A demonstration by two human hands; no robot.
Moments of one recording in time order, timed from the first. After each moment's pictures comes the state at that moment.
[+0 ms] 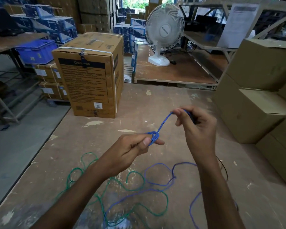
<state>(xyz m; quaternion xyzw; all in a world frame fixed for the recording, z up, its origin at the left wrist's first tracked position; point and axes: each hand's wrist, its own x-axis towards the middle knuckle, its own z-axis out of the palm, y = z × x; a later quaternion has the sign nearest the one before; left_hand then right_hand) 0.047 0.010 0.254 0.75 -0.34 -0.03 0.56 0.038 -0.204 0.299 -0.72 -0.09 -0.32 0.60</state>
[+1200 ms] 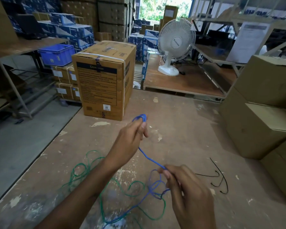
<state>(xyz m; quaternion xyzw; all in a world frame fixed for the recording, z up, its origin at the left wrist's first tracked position) 0.064 -0.006 0.240 0.83 -0.19 0.16 0.50 -0.082 -0.190 0.234 -0.87 -0.12 -0.34 0.33</state>
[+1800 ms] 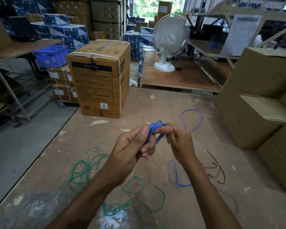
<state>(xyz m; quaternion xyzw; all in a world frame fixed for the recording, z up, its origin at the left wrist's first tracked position) -0.019 -0.026 0.280 0.52 -0.29 -0.05 0.80 0.048 -0.225 0.227 -0.87 -0.15 -0.28 0.38</state>
